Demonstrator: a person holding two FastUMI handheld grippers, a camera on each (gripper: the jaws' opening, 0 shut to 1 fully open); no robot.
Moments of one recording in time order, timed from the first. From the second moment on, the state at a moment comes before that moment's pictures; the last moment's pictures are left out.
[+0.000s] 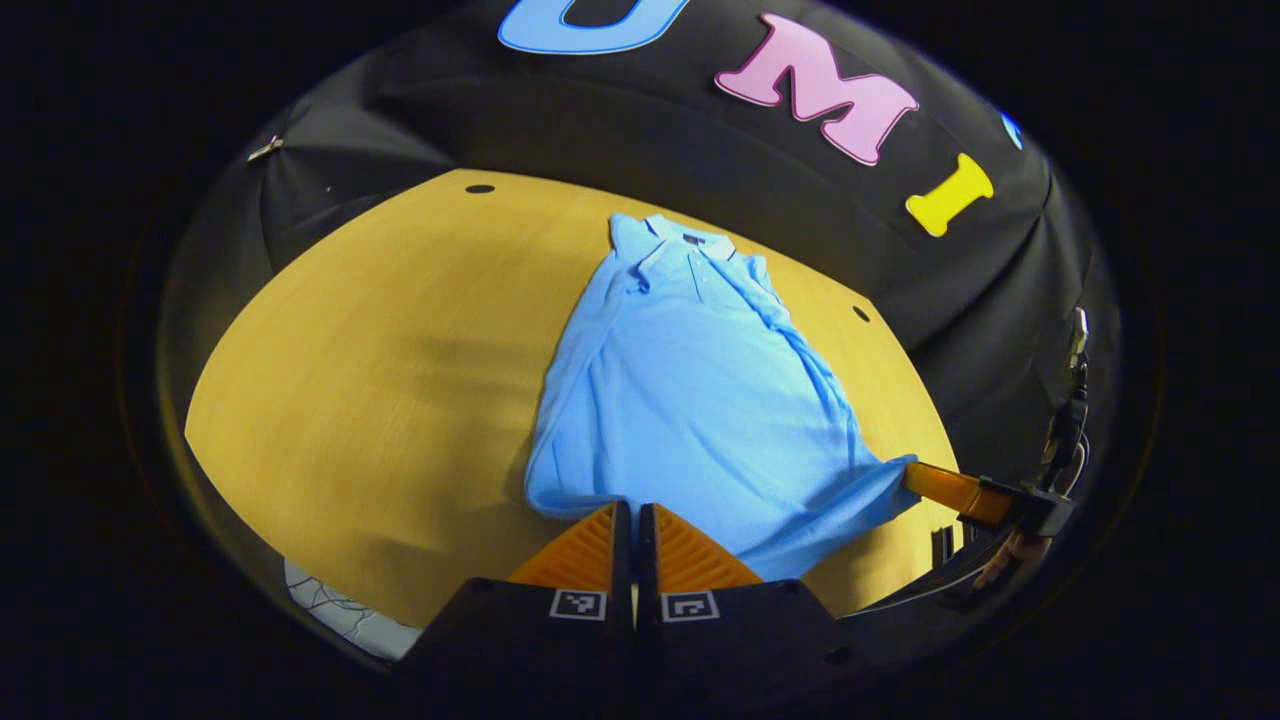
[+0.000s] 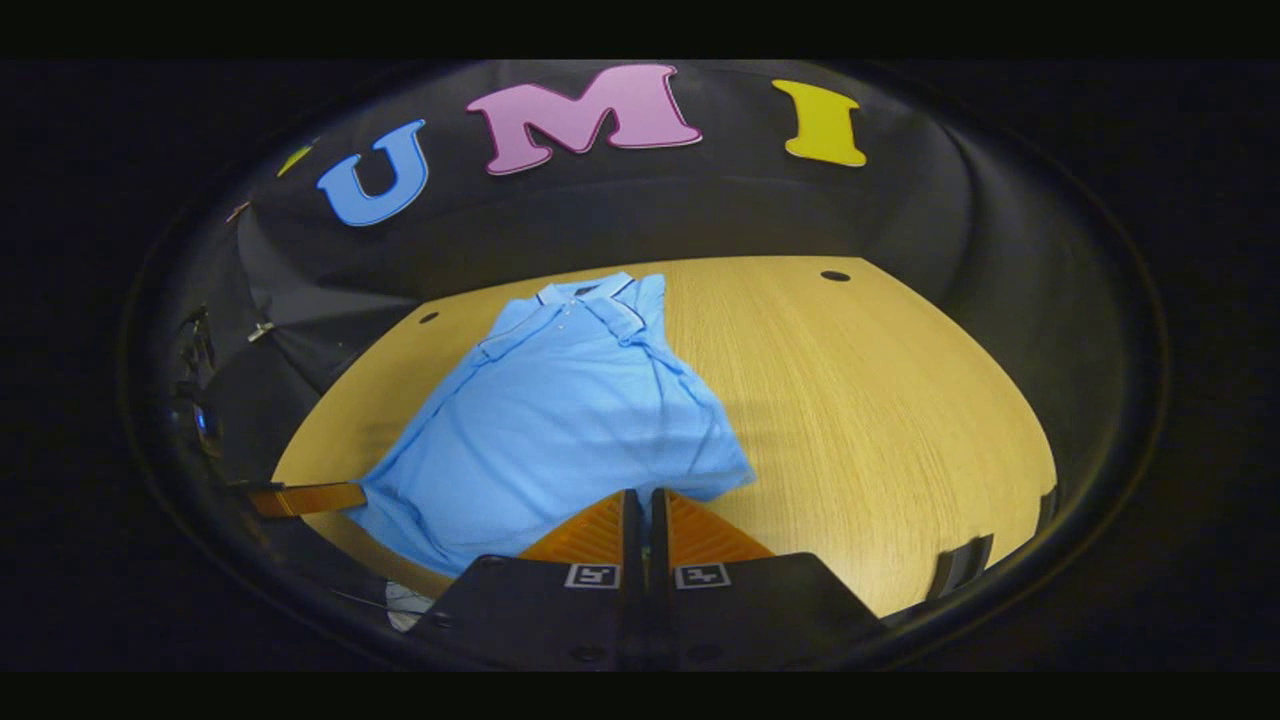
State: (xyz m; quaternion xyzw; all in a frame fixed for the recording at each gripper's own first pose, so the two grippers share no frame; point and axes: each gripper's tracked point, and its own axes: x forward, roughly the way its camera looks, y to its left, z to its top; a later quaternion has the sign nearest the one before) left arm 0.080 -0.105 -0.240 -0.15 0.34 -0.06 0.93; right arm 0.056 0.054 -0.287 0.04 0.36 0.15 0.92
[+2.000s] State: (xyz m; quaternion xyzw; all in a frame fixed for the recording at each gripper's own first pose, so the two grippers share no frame) left arm 0.480 -0.050 -0.100 0.00 0.11 -0.02 0.99; right arm 0.423 0.073 -0.231 0.02 0.17 0.07 0.98
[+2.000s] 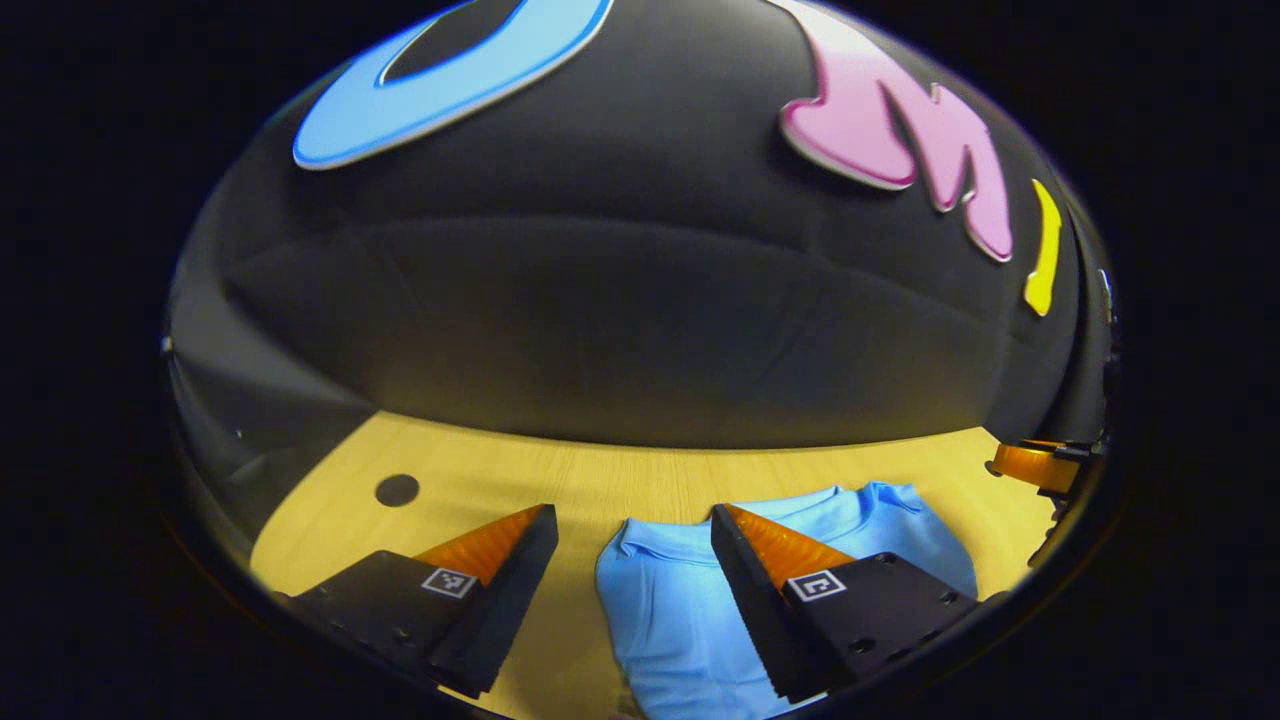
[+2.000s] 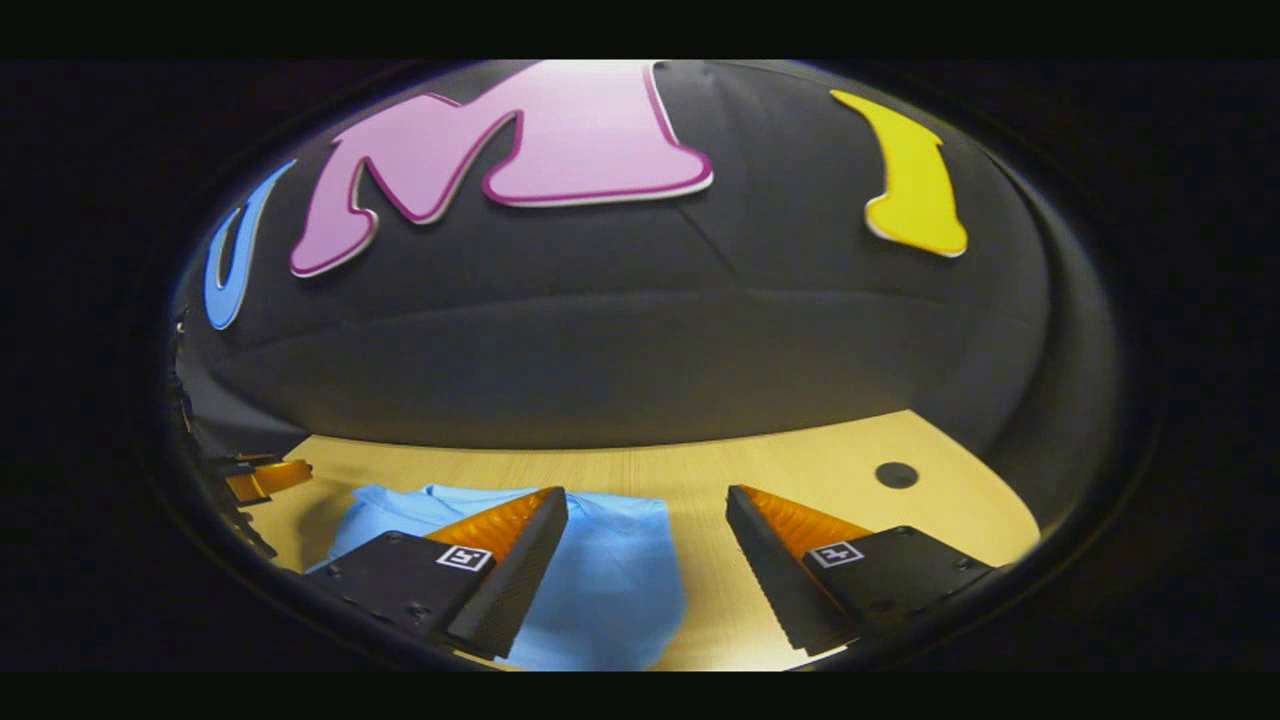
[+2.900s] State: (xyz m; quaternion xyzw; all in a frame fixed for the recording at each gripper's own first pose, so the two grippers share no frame) left arm 0.142 -0.036 0.098 -0.01 -0.08 -0.02 1.00; right arm 0.129 0.031 0.002 -0.04 -0.01 -0.01 1.00
